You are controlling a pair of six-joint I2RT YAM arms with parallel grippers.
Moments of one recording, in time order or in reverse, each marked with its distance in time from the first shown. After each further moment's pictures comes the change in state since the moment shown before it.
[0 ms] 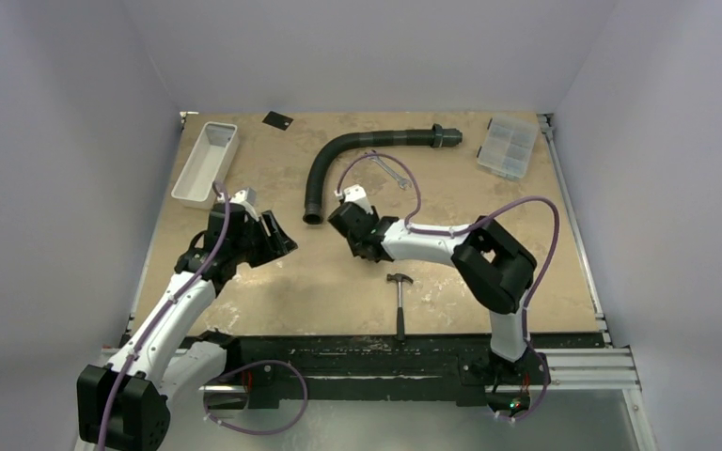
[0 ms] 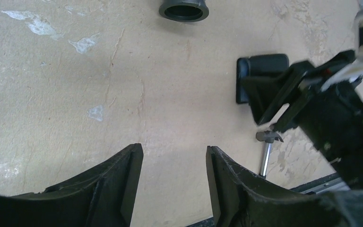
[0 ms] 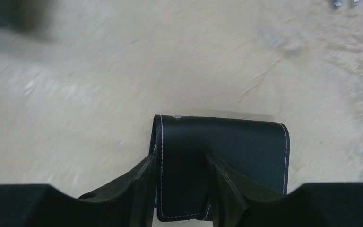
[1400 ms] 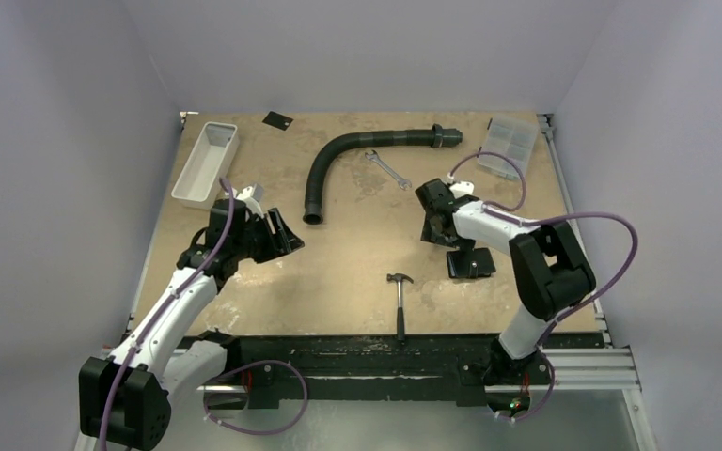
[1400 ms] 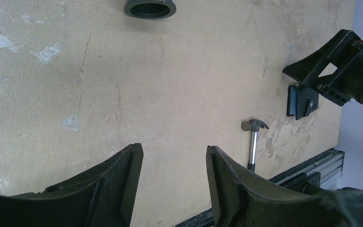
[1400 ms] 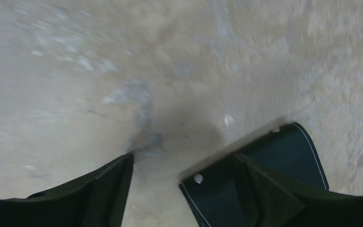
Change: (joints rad) left arm 0.000 0.035 0.010 0.055 0.103 0.035; right arm -0.489 -0.247 -0.198 -0.253 -0.039 0.282
